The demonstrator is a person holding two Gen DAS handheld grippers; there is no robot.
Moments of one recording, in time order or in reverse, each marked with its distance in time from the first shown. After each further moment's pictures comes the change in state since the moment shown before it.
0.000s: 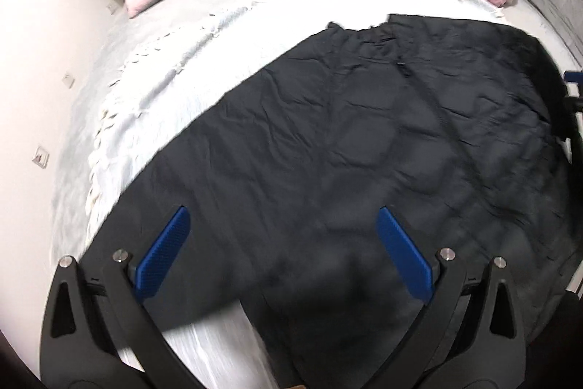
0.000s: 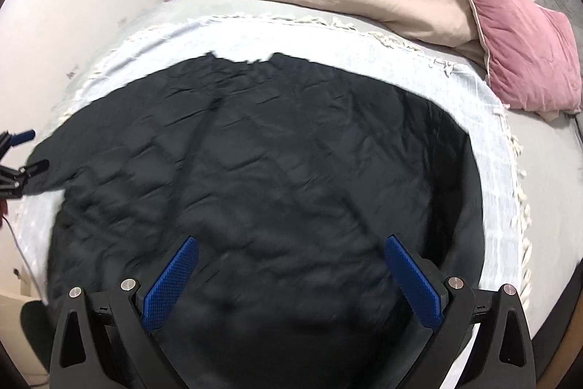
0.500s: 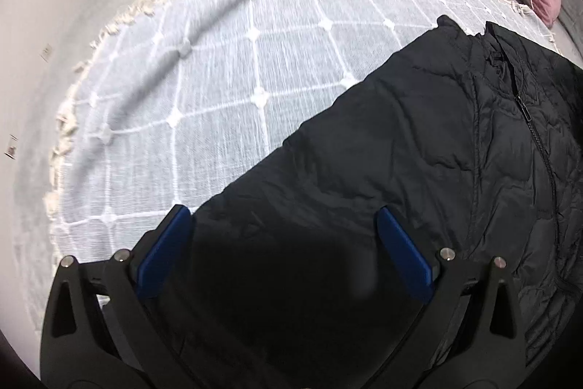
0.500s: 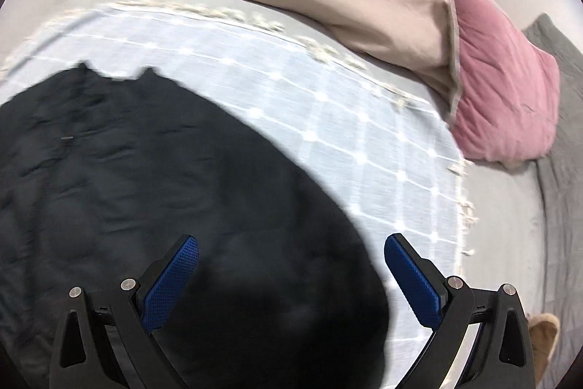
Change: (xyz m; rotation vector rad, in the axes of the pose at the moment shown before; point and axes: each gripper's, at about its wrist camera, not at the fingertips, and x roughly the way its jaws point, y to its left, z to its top) left arm 0.135 0.089 0.059 -0.071 0.115 -0.070; right arm 0.097 -0.095 0.097 -0.060 0.070 -0.336
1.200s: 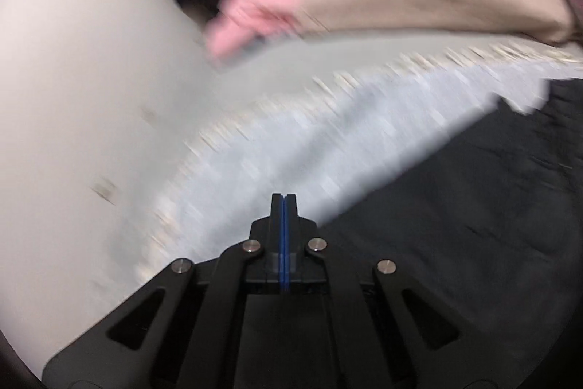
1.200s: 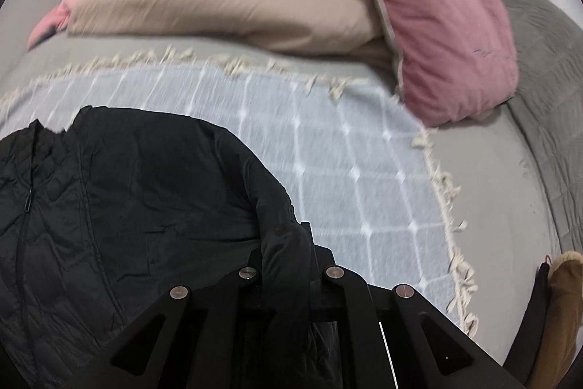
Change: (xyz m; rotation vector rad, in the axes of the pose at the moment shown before) left arm -0.056 -0.019 0.082 -0.070 -0.372 0.516; right arm 0.011 -0.047 0.014 0.306 -0.093 -0.060
